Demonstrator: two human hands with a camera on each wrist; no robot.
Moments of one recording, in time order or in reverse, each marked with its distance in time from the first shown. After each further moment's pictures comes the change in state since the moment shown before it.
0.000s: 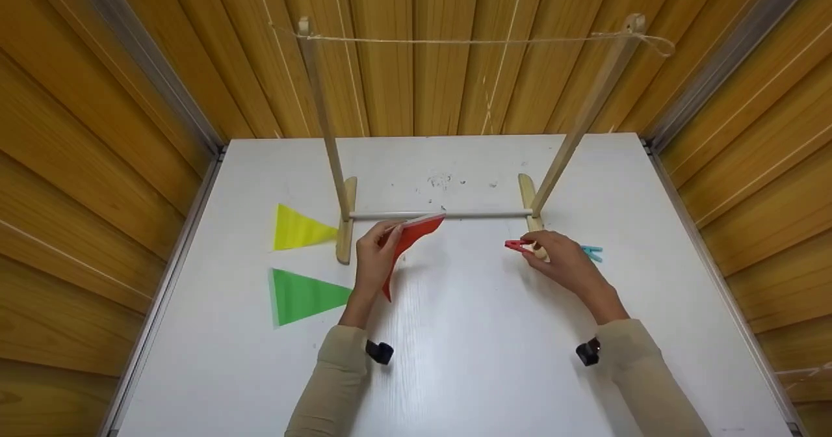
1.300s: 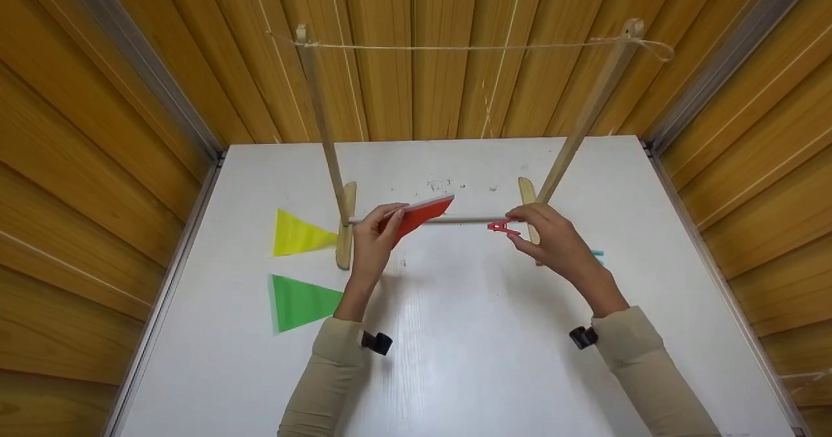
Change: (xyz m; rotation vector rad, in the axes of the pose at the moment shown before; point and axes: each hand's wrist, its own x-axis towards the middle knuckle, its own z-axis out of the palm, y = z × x) left_hand 0.025 0.046 -0.003 -0.094 -0.008 0.052; right_hand 0.037 -0.060 -0.040 -0.064 0.223 -0.285
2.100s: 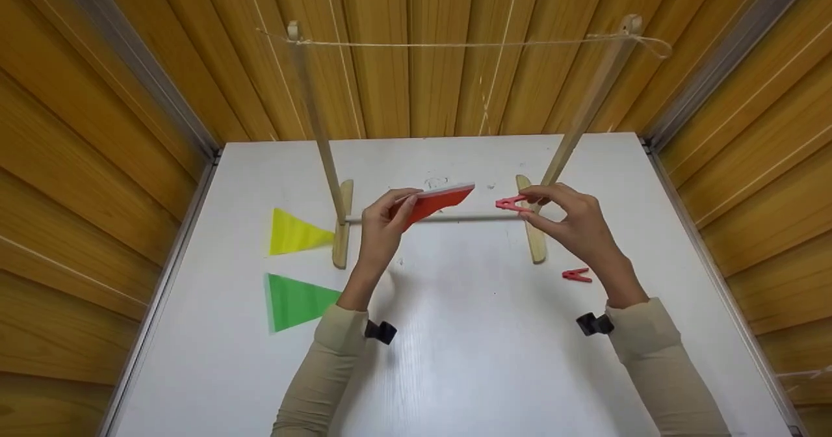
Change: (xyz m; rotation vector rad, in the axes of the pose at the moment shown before) left_hand 0.006 0.061 0.015 -0.066 -0.083 0.083; right_hand 0.014 -0.005 -0.043 0.171 0.160 0.021
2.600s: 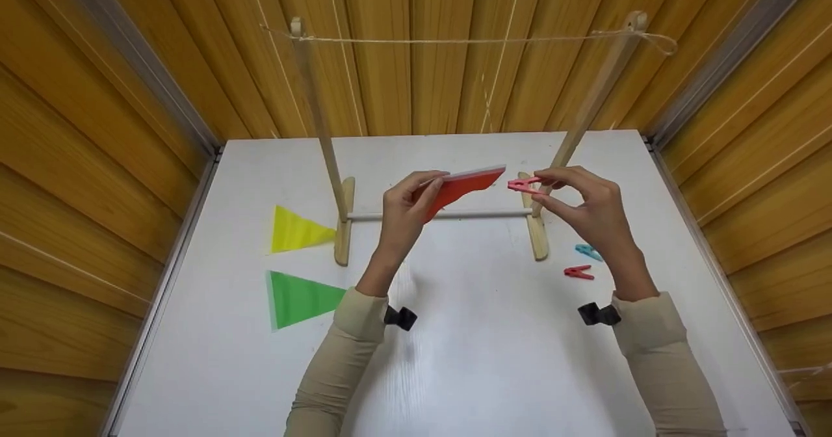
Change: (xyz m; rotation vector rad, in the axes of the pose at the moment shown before) left_hand 0.018 0.013 0.025 -0.044 -0.041 0.153; right_hand 0.014 -0.014 -0.017 0.028 0.088 0.064
